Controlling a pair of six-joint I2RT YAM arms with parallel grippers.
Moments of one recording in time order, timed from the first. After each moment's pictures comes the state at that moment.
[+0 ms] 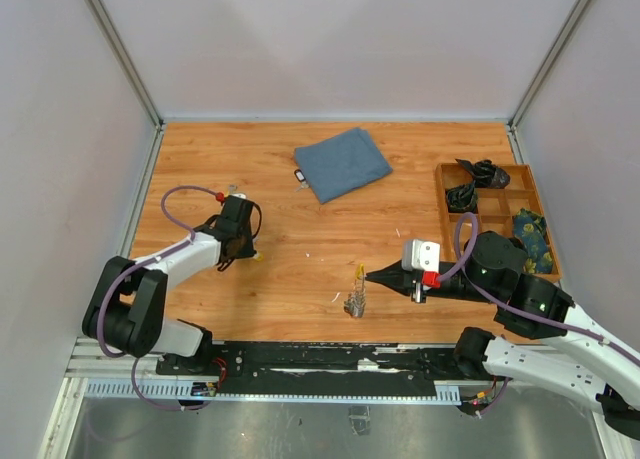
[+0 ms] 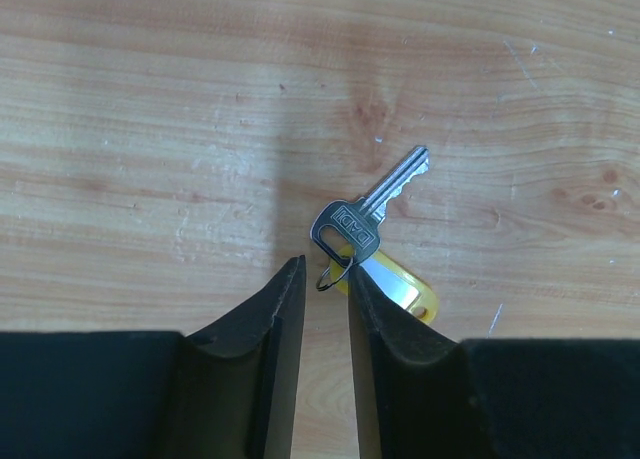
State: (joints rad) left arm -0.34 1.38 0.63 -0.27 -0.26 -0.42; right arm 1.02 0.61 0.89 -0.44 -0.37 -0.32
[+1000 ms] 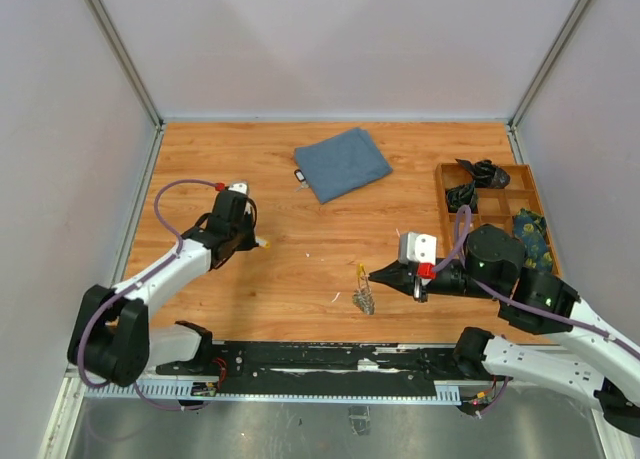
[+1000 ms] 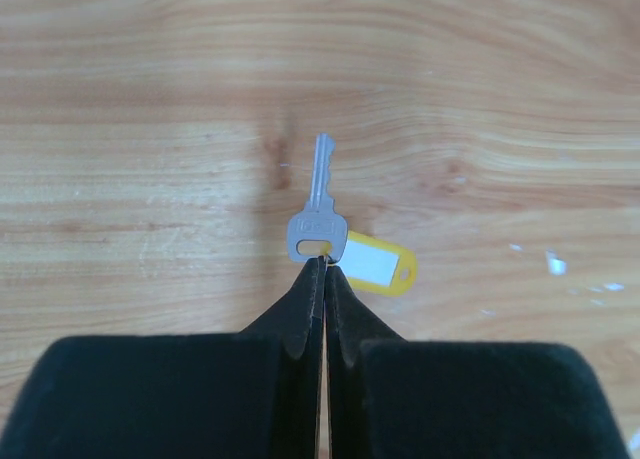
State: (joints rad) left arm -0.34 1.27 0.66 -0.27 -0.16 -0.37; right arm 1.02 0.65 0.96 -0.55 -0.36 -0.30
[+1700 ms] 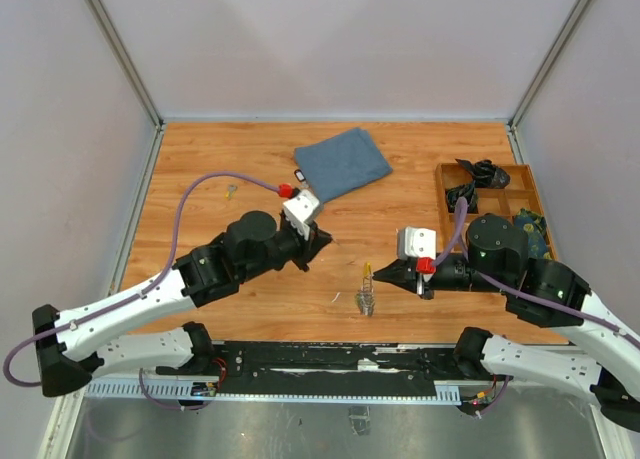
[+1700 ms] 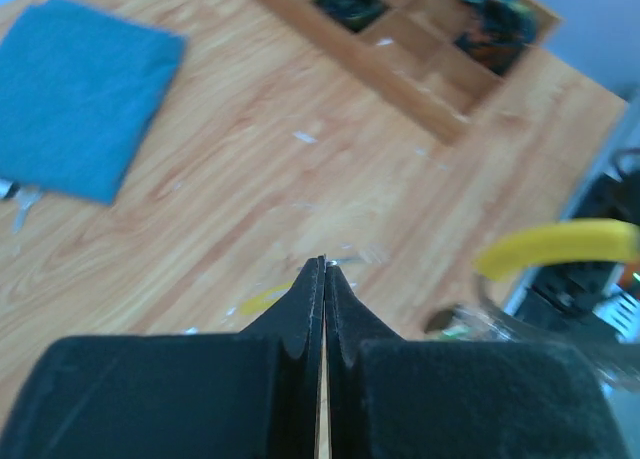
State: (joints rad) left arm -0.98 0.97 0.89 -0.20 -0.14 -0.18; right arm 1.02 0.73 1.13 -0.72 -0.36 -0.33
